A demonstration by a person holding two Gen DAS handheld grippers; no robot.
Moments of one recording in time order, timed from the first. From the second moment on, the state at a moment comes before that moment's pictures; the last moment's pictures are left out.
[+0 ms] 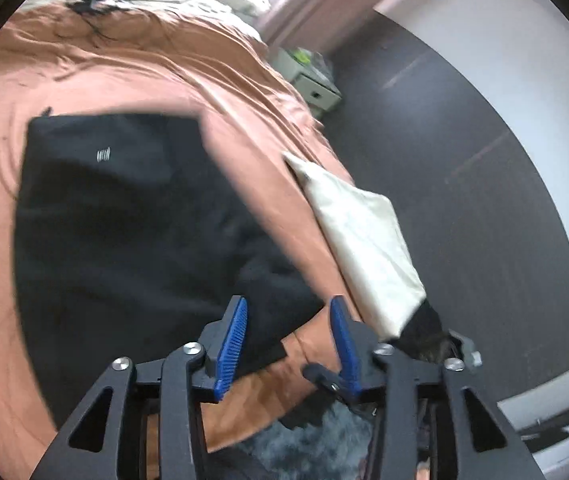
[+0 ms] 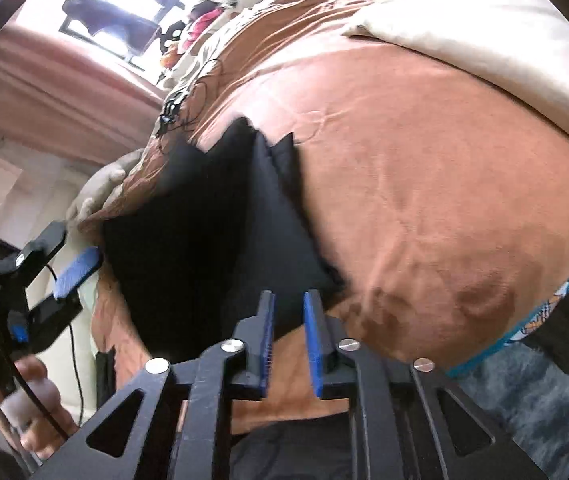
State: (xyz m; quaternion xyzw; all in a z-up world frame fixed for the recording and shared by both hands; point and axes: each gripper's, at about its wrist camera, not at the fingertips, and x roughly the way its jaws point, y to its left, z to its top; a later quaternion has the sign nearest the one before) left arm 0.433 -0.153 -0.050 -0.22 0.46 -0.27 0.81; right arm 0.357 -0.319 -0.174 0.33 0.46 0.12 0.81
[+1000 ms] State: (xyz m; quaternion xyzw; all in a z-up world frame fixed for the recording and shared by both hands) left arm 0.391 -0.020 -0.123 -0.23 0.49 -0.09 0.83; right arm 0.375 -0.310 -0.183 0.35 0.43 0.14 0.82
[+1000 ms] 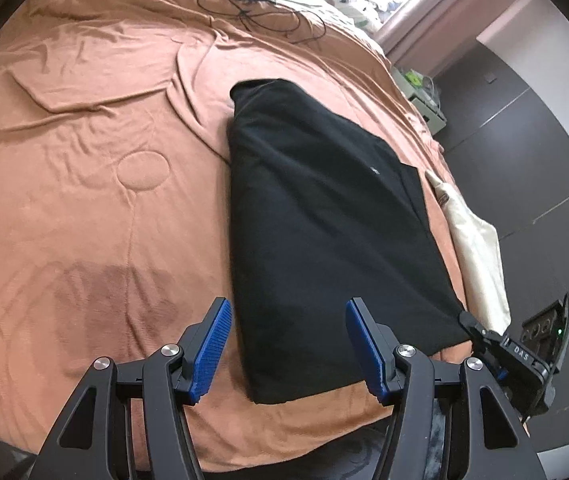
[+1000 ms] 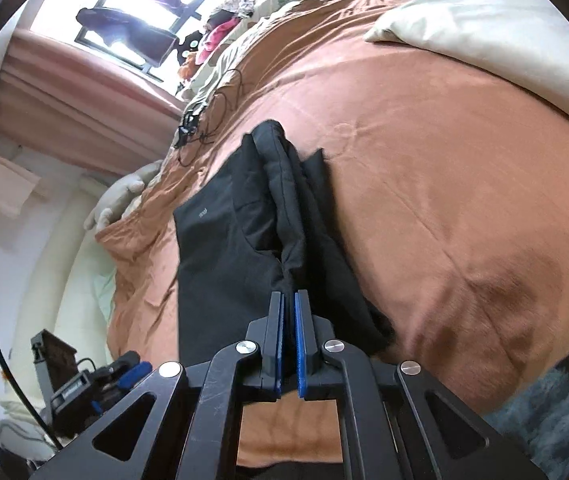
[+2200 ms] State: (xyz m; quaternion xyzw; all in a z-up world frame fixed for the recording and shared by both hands) left arm 0.464 -0.007 -0.163 -0.24 0.51 -0.08 0.82; right arm 0.522 -0.272 -0.153 0.23 0.46 0.19 0.84
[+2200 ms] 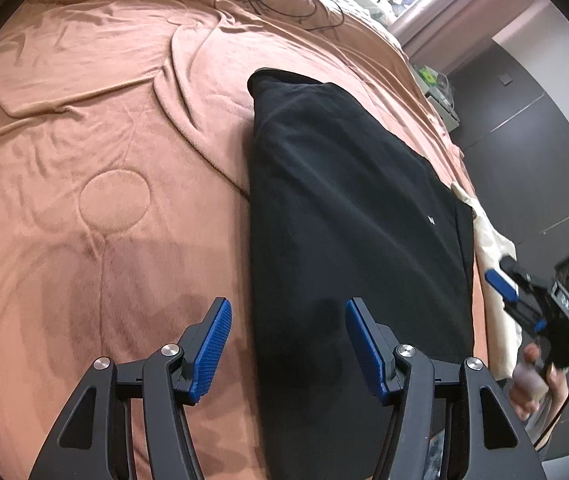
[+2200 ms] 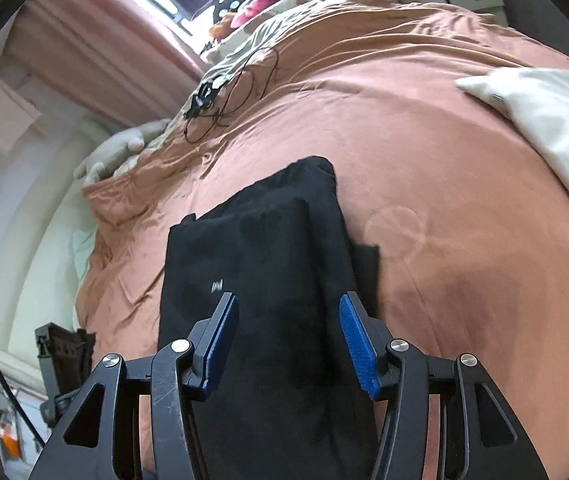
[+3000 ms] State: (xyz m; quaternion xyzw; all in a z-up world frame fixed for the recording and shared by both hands) left arm 0.546 -0.010 -0.173 -0.23 0.51 -0.09 0.82; right arm 0.577 -0.289 -0.208 0.26 0.48 0.17 0.82
